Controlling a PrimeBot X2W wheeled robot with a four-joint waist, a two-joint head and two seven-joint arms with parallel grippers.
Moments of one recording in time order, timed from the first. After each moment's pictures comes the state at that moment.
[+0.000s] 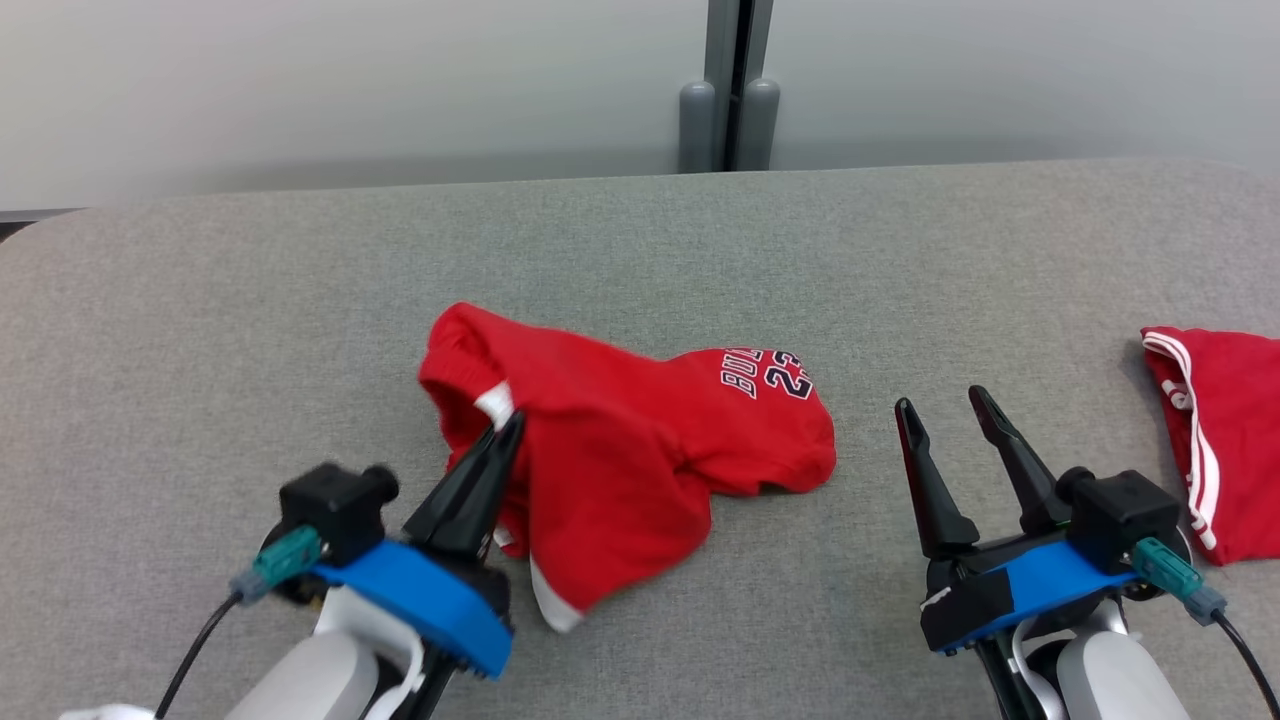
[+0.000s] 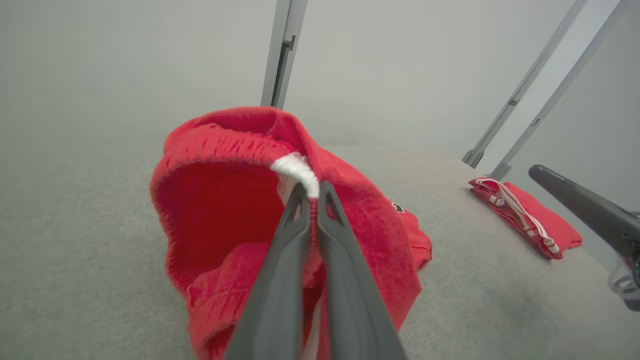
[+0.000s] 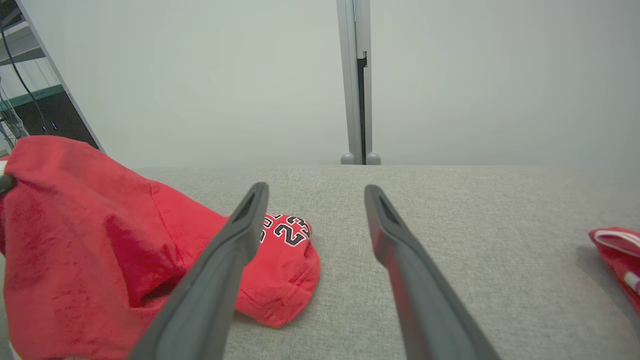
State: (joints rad) left arm -0.33 0.39 -0.67 0.14 -0.78 -0.03 -0.16; right arm -0.17 -0.05 0.09 0.17 0.19 0.13 -0.15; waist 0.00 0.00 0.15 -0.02
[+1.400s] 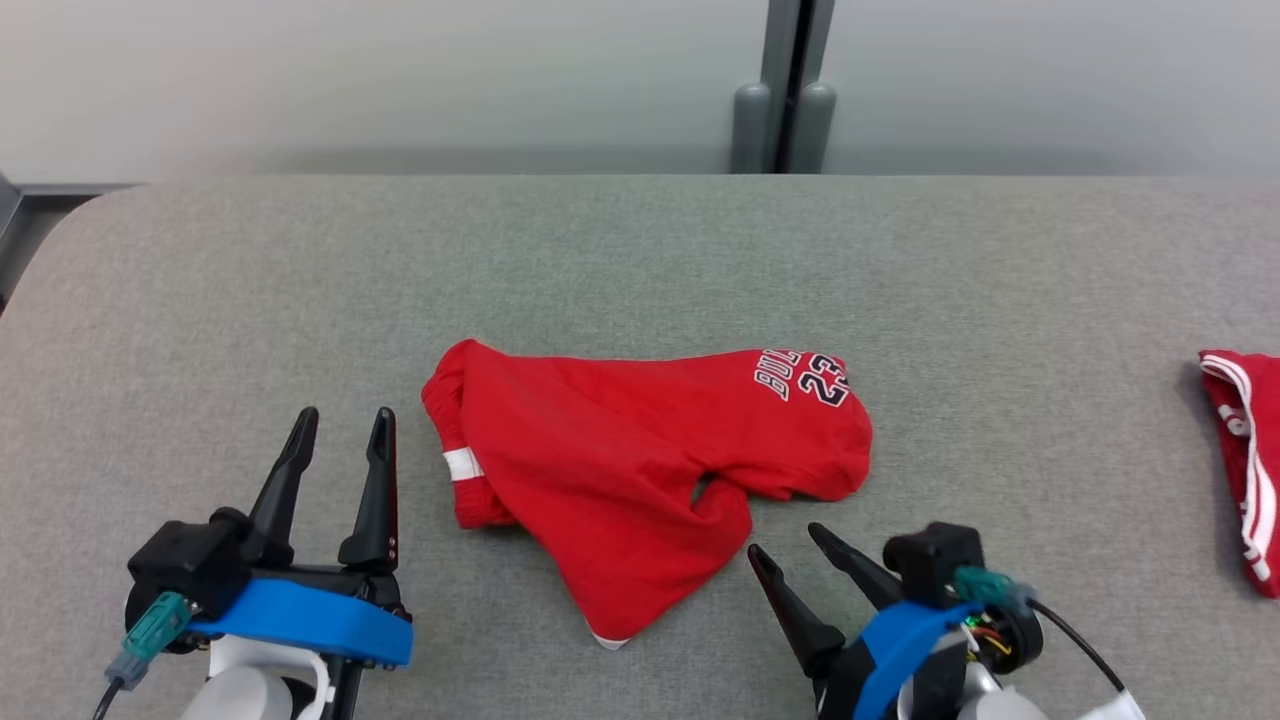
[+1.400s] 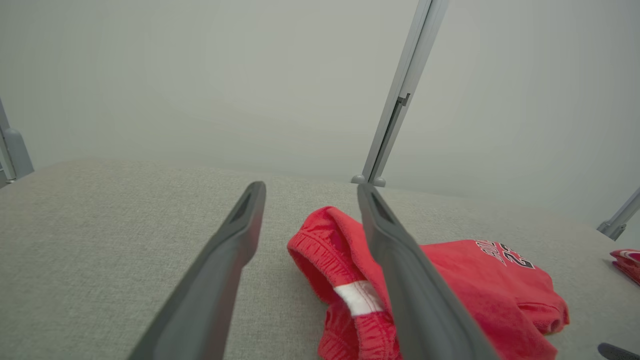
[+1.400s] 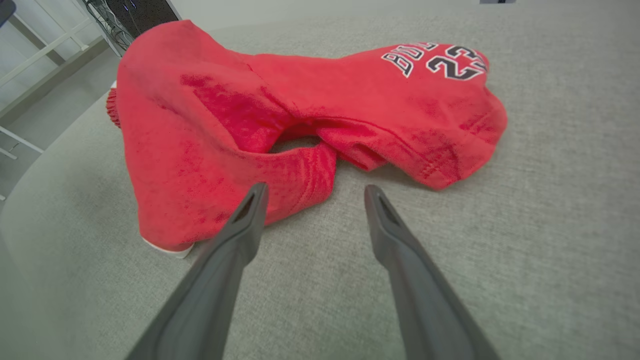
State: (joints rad) left arm -0.15 0.35 -0.36 0.15 -0.61 0.01 -0.26; right arm -0.12 -0.05 0.31 0.24 0.29 0.13 0.10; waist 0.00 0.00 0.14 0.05
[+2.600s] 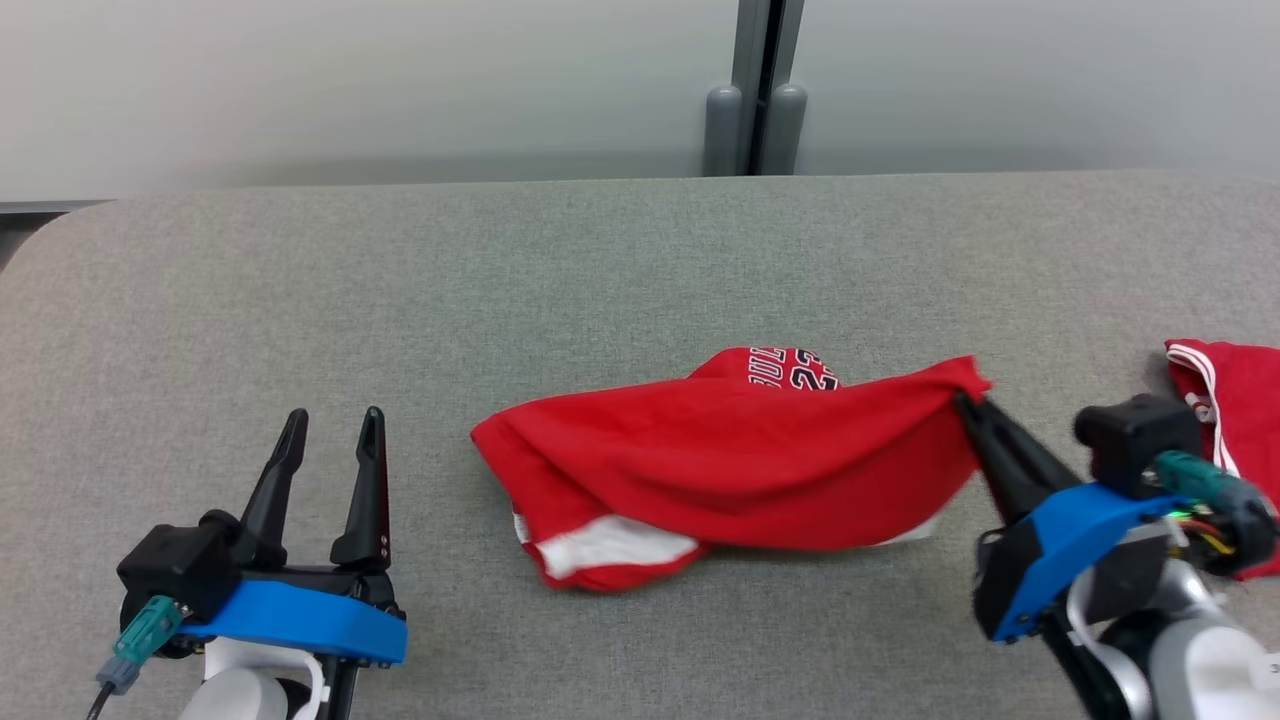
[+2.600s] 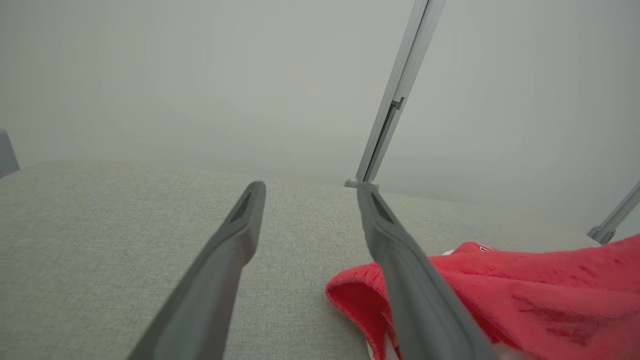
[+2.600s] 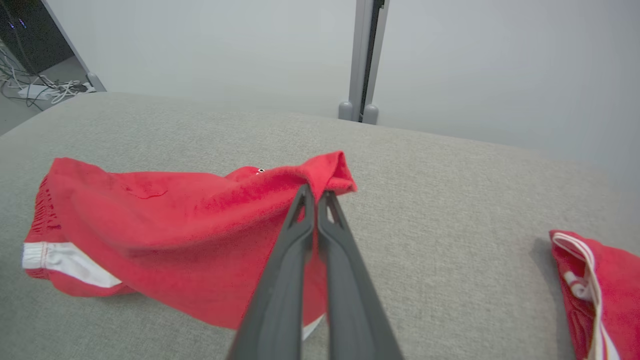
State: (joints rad) left arm -0.14 0.31 -0.32 0.17 -0.60 -0.01 -0.26; right arm -0.14 -0.07 0.04 -0.13 0.13 0.13 0.39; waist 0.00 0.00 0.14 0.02
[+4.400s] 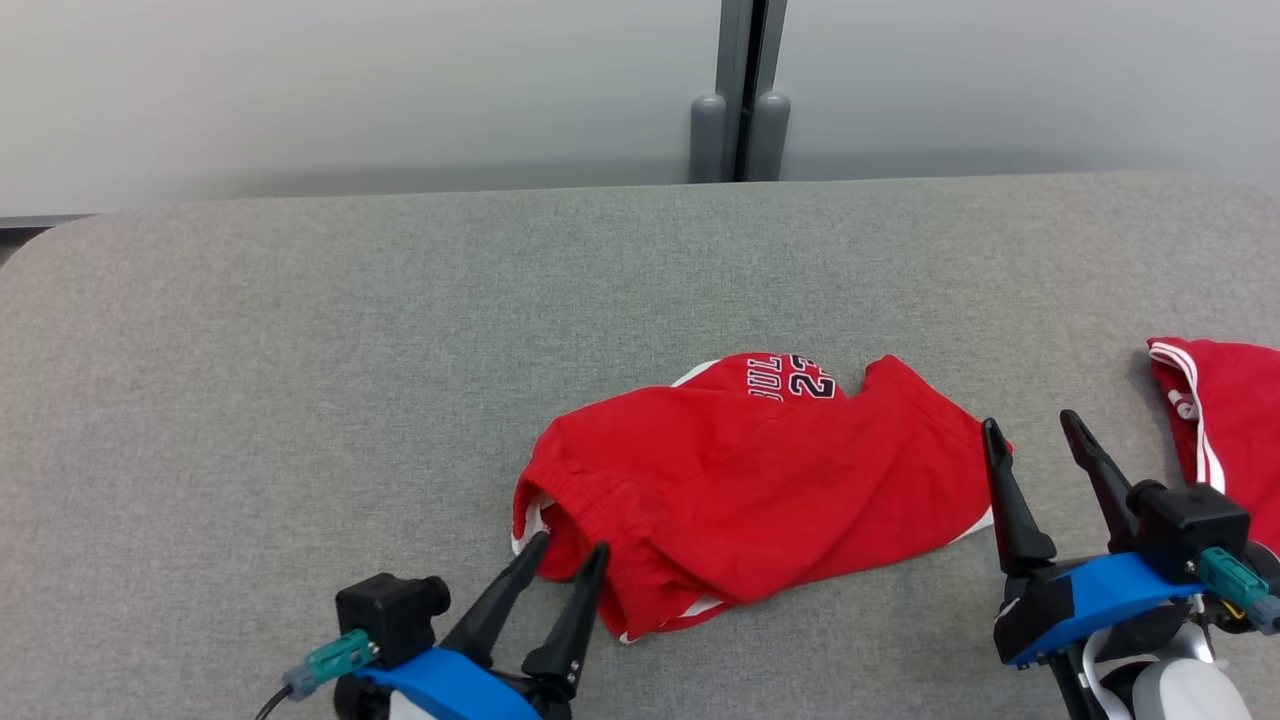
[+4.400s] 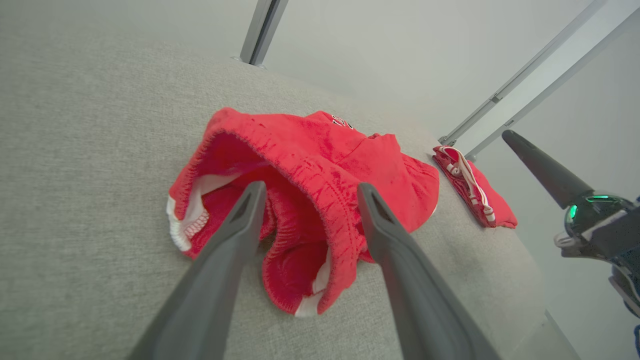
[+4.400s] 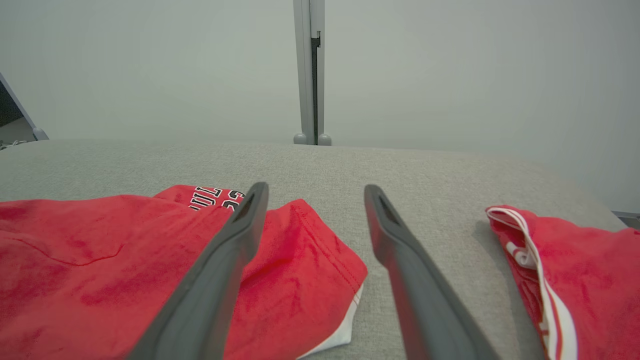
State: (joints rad) left arm -0.03 0.23 -0.51 0.05 -0.71 -0.09 0.00; right arm -0.10 -0.05 -0.06 0.08 0.08 0.13 -0.03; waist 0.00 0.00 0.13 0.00
